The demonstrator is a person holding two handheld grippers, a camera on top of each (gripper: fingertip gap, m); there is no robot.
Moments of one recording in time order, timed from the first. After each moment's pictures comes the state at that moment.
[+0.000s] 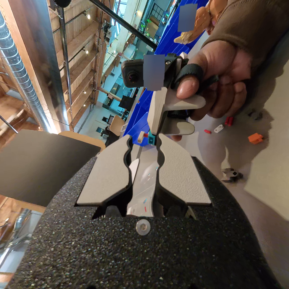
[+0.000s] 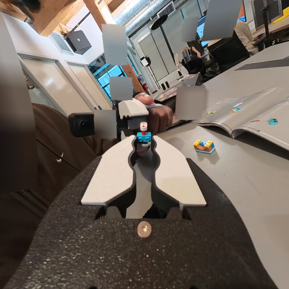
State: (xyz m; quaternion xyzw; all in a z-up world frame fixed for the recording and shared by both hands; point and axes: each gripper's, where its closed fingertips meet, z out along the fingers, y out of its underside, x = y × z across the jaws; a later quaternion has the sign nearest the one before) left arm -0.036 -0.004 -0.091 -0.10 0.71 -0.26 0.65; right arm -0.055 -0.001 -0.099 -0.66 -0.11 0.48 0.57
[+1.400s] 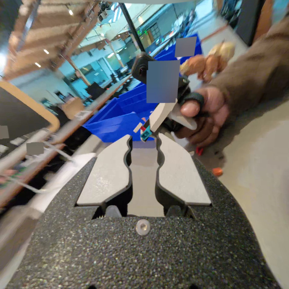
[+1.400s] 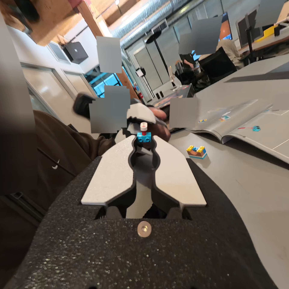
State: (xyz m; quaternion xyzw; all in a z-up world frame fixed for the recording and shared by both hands) left arm -0.032 -0.004 -0.094 -0.26 0.69 -0.44 0.52; right arm -0.043 0.000 -0.092 -0.64 -0.09 0.46 0.60
